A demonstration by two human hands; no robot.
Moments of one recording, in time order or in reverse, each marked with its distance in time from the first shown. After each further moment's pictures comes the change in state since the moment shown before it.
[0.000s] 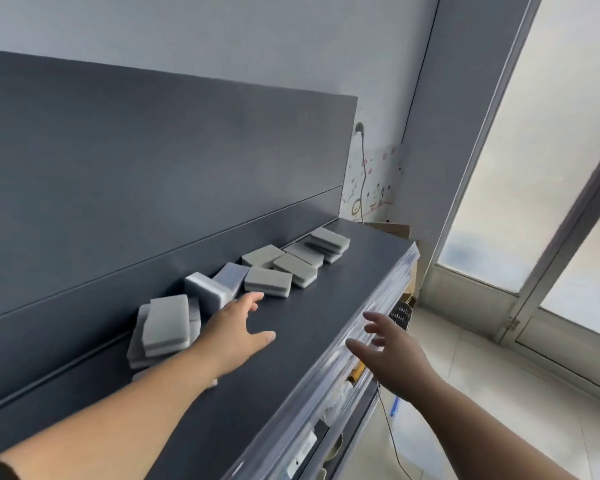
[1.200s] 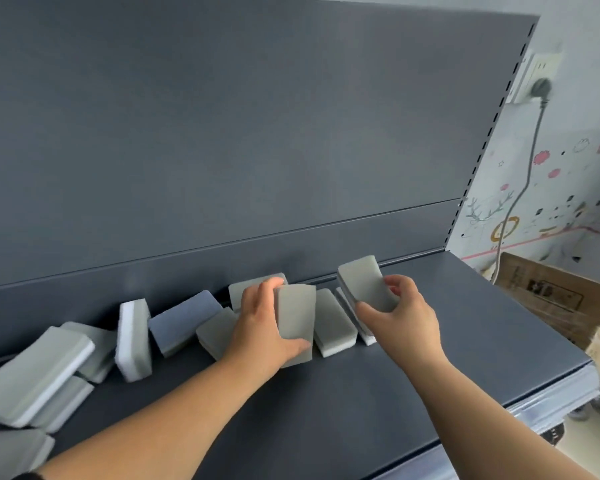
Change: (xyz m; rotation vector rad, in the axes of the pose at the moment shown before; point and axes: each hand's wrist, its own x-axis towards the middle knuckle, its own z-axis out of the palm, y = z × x) left_hand 0.248 0.057 0.110 0.080 0.469 -0.405; right_hand 0.381 0.028 0.005 0.170 -0.194 -0.241
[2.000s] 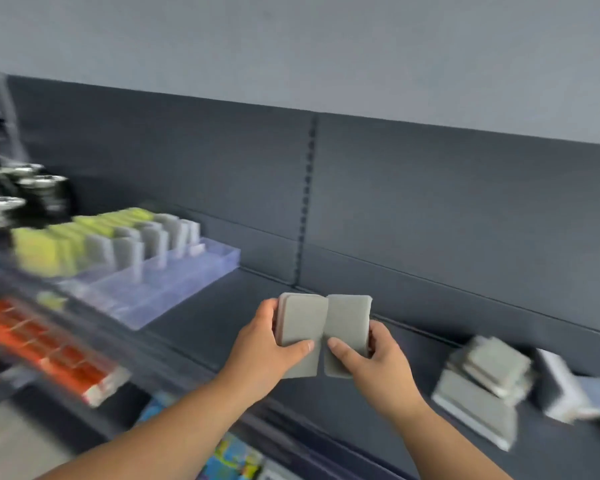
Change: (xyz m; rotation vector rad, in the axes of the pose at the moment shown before) left_hand -0.379 -0.285 -0.390 -0.270 0.649 -0.462; right_hand -0.421 -0.304 0.302 0.355 -0.860 -0.480
